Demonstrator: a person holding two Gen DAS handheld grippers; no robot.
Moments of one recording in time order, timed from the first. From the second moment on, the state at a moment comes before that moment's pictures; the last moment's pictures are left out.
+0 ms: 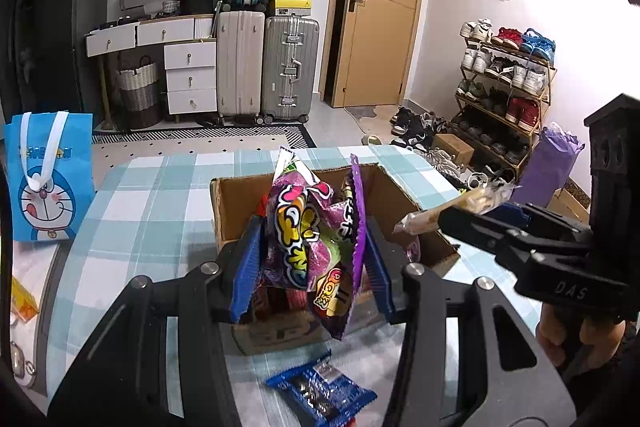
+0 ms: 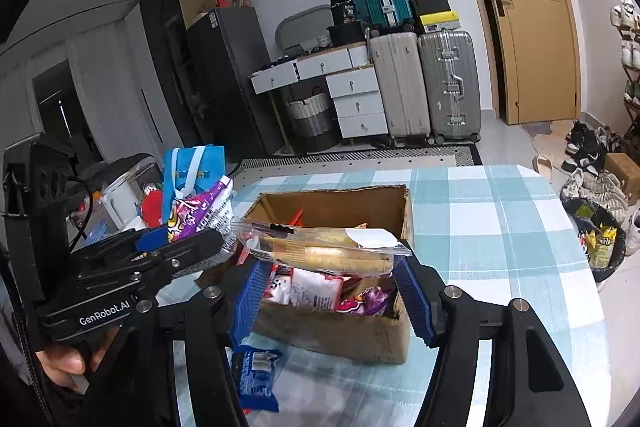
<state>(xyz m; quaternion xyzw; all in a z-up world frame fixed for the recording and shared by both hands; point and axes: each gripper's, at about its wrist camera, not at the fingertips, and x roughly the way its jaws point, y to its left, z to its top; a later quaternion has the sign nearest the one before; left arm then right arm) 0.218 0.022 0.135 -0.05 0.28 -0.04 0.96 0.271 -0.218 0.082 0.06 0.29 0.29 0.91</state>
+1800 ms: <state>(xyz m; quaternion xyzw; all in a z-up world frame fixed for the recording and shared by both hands) 0.294 0.007 0.084 -0.03 0.31 -0.05 0.95 0.275 -0.222 0.047 -0.05 0.32 0.26 0.91</state>
